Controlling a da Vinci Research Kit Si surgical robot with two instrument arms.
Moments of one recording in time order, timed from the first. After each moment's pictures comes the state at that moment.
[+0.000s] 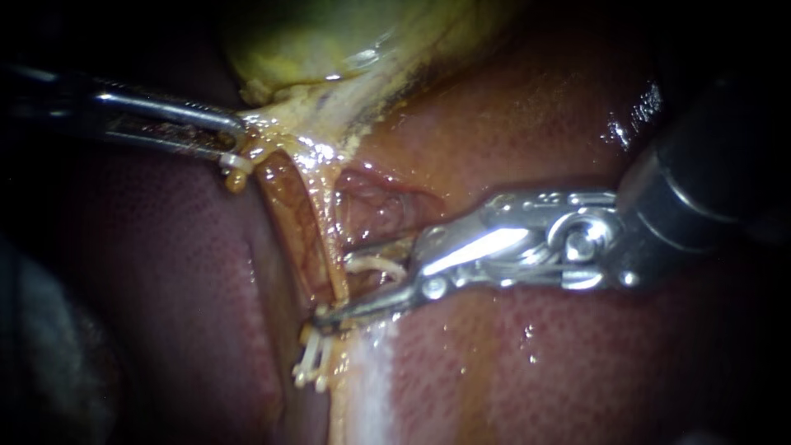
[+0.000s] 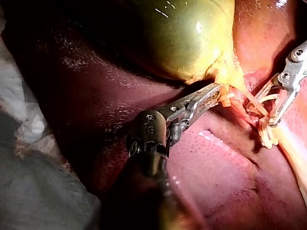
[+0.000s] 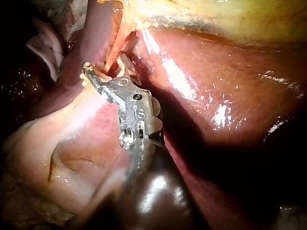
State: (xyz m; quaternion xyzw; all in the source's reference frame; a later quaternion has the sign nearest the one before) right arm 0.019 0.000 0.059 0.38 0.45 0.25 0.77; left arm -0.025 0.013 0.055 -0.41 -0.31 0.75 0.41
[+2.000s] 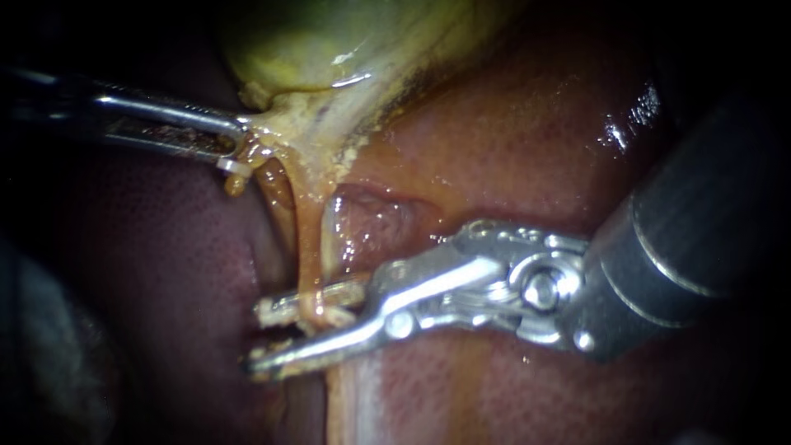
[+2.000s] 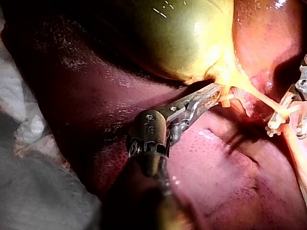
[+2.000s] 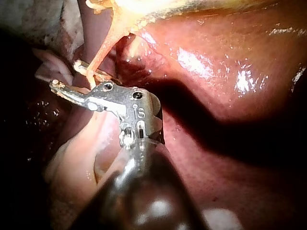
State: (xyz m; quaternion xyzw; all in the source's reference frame) right arm 0.021 -0.002 0.053 0.50 0.53 0.24 0.64; left arm -0.025 0.013 0.055 -0.41 -0.31 0.75 0.41
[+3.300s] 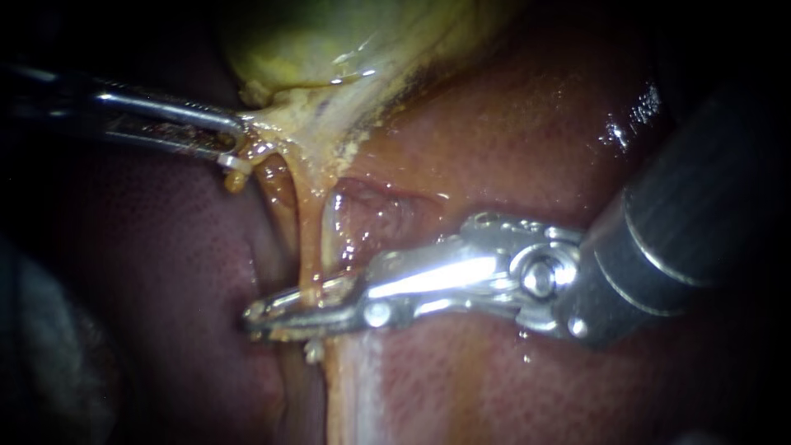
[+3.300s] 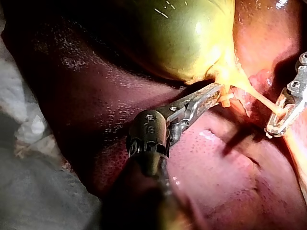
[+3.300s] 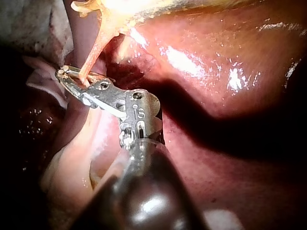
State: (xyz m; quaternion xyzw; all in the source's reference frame) right arm 0.021 -0.002 0.056 0.50 0.50 0.28 0.64; left arm -0.025 0.013 0.055 -0.41 -0.31 0.75 0.41
